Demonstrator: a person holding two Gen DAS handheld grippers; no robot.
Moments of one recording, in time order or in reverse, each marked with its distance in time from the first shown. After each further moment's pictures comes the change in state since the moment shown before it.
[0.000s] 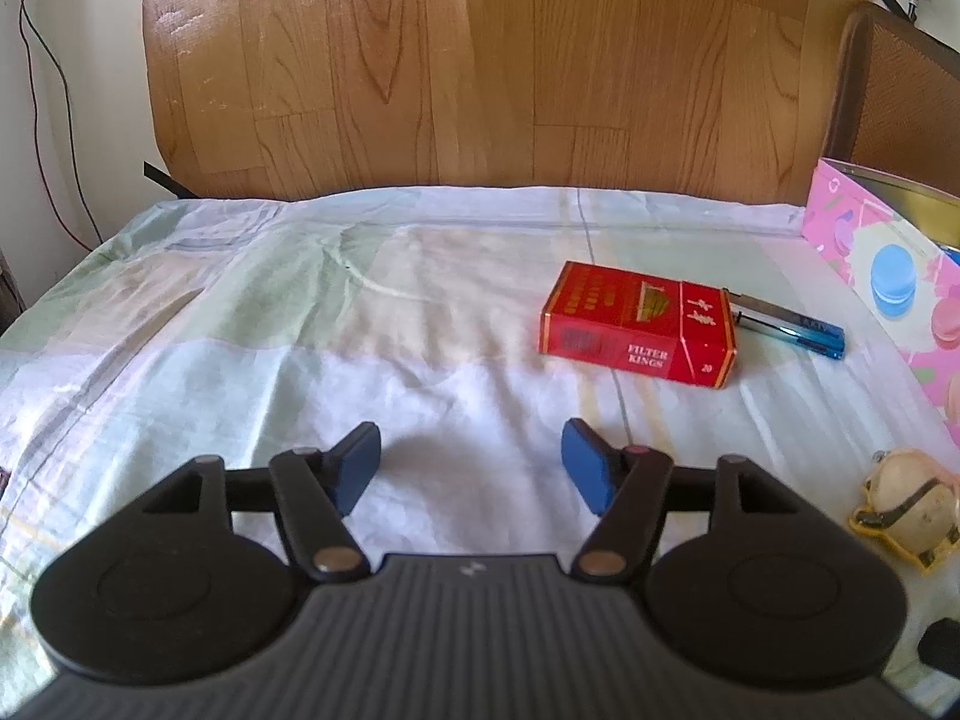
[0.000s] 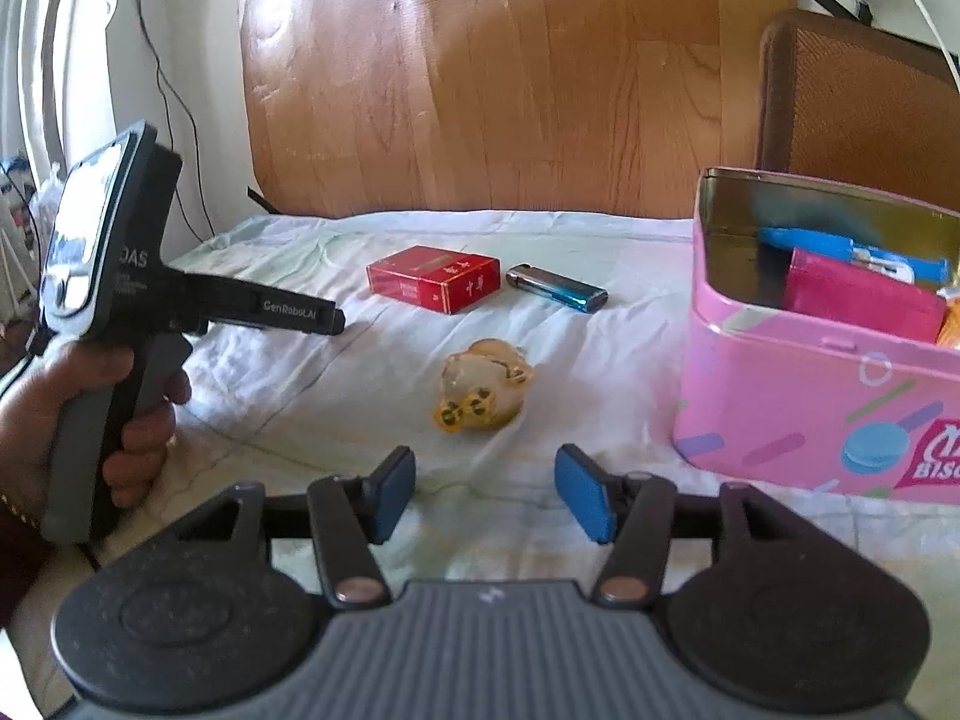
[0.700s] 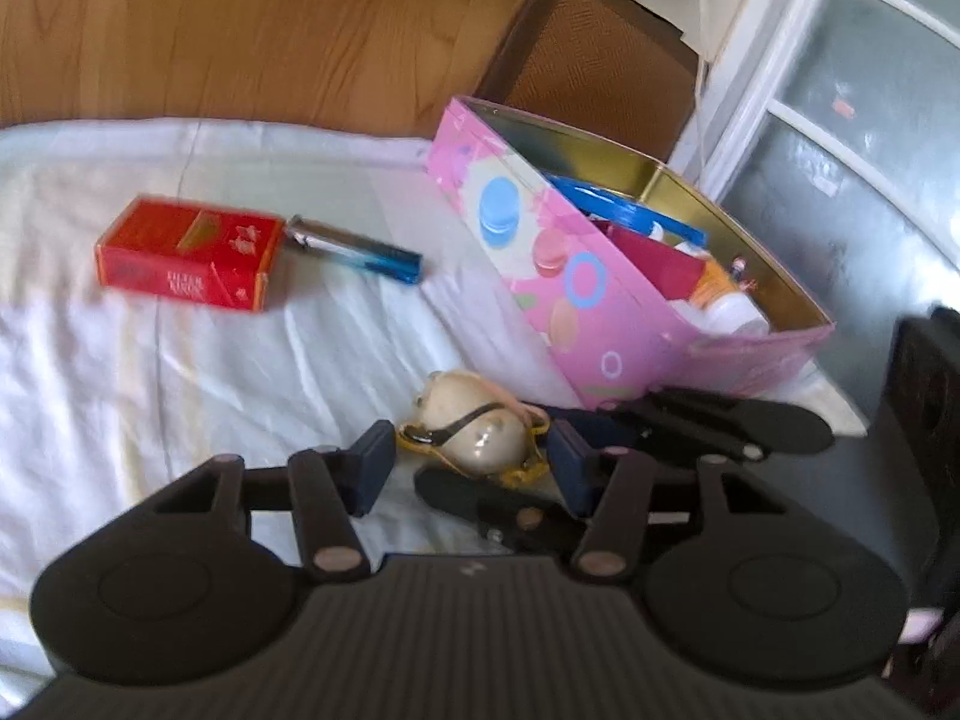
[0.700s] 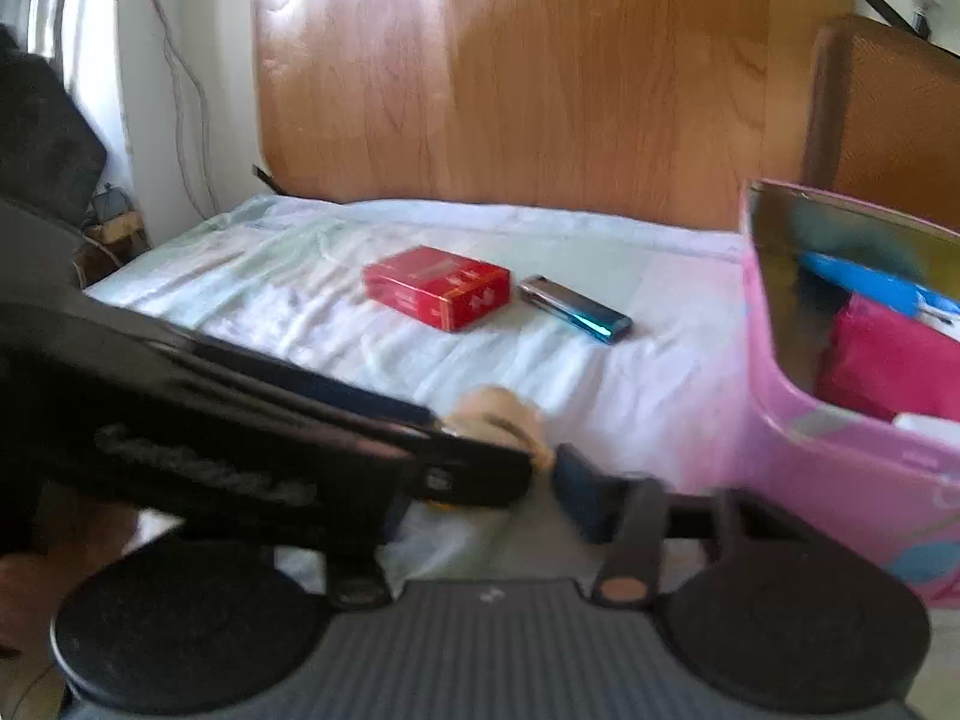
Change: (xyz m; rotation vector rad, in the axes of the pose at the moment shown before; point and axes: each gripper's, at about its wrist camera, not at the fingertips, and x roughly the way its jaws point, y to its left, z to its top) left arm -0.027 -0.062 -0.004 0.021 0.132 -0.697; right arm 0.037 0.003 0.025 -0.077 0.026 0.012
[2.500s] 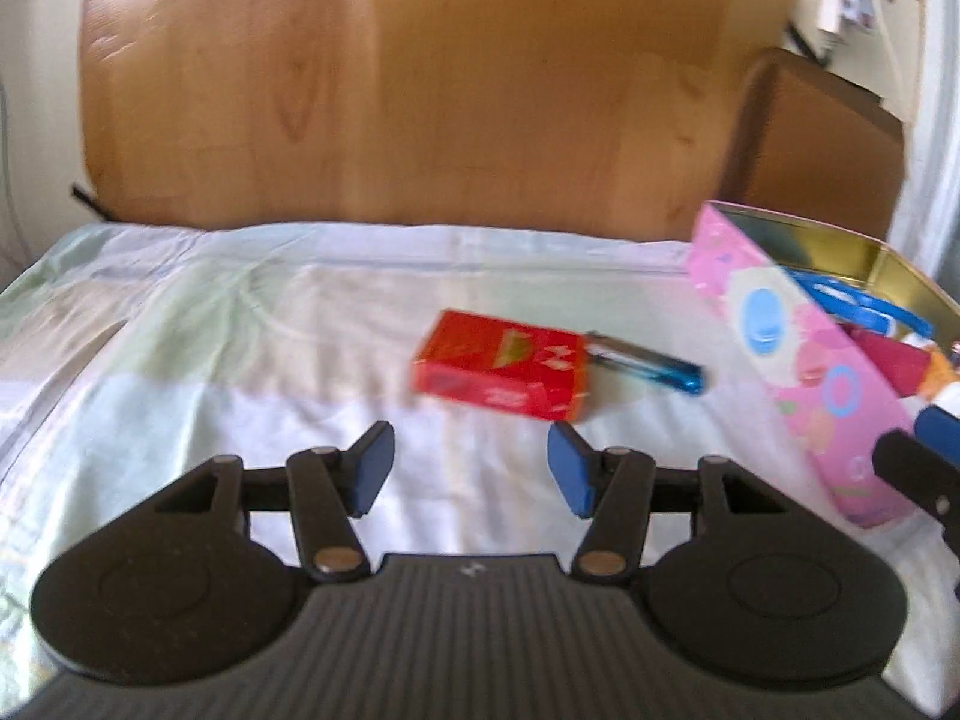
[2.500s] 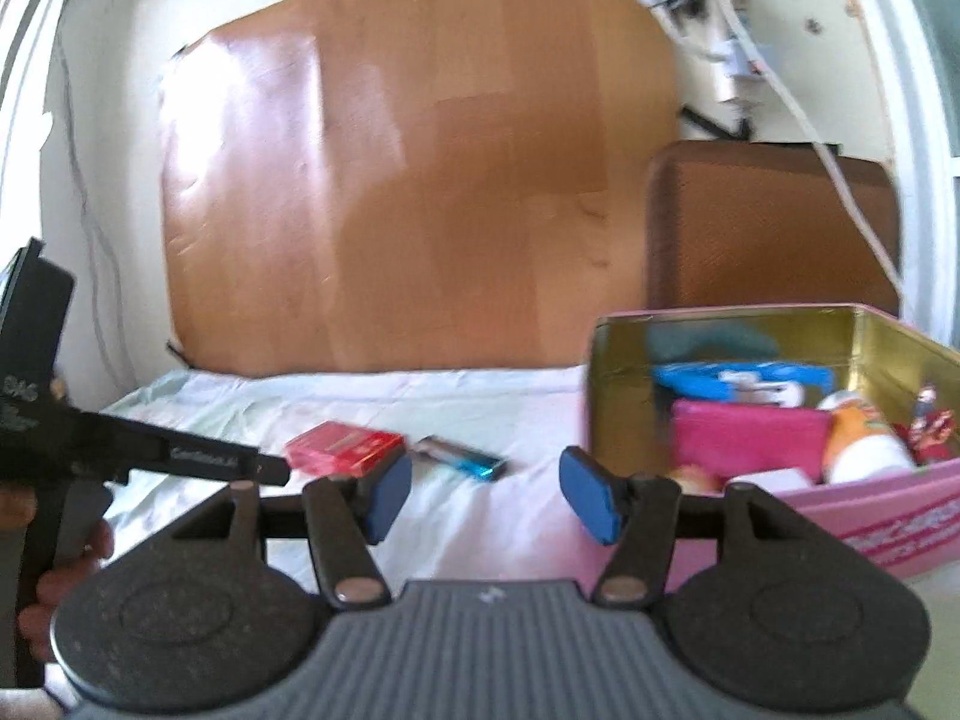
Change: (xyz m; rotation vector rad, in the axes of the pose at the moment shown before) left arm -0.038 0.038 0.014 -0.013 -0.162 0.516; right arm -0.060 -0.003 -0.005 0.154 -0.306 -0.206
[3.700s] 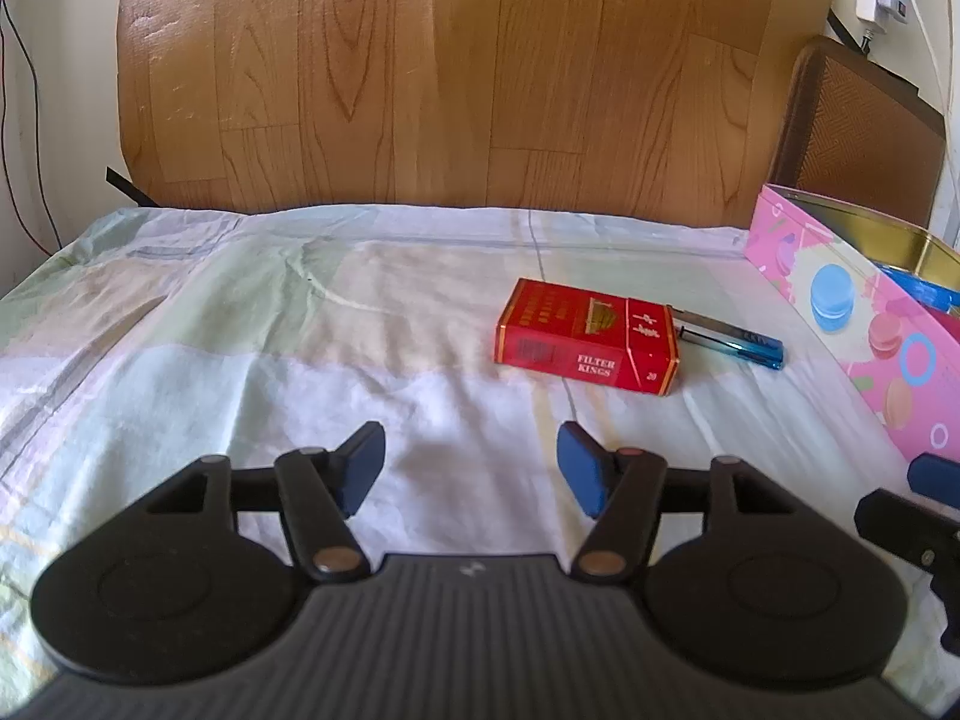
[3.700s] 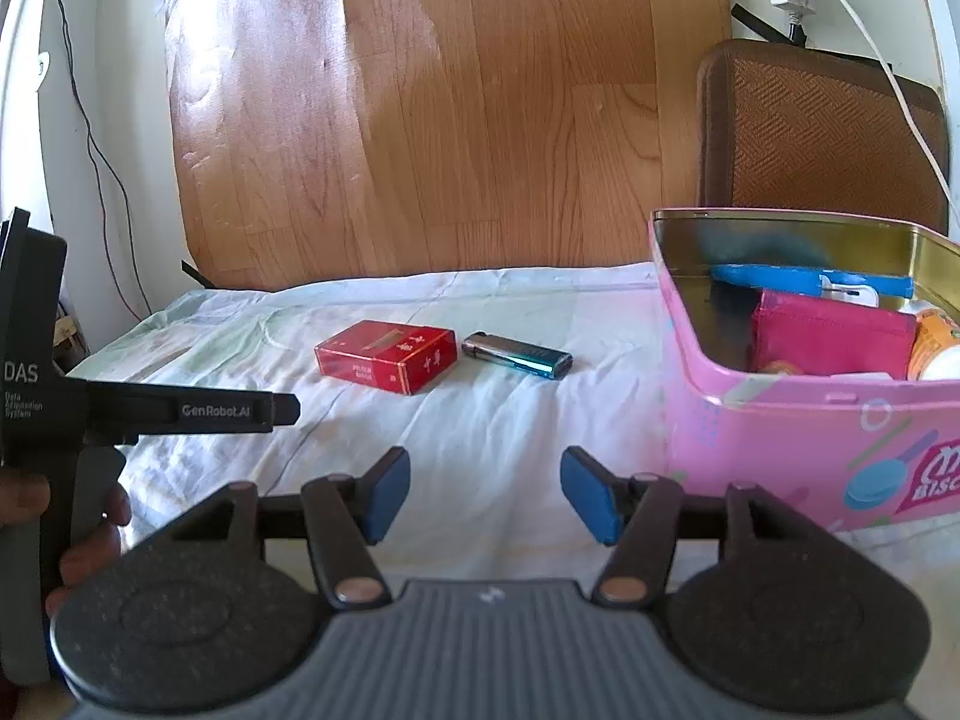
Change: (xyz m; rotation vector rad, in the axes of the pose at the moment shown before) left arm 0.014 0.020 -0.019 0.007 -0.022 0.056; right arm 0.032 0.024 -0.020 0.006 0.172 0.027
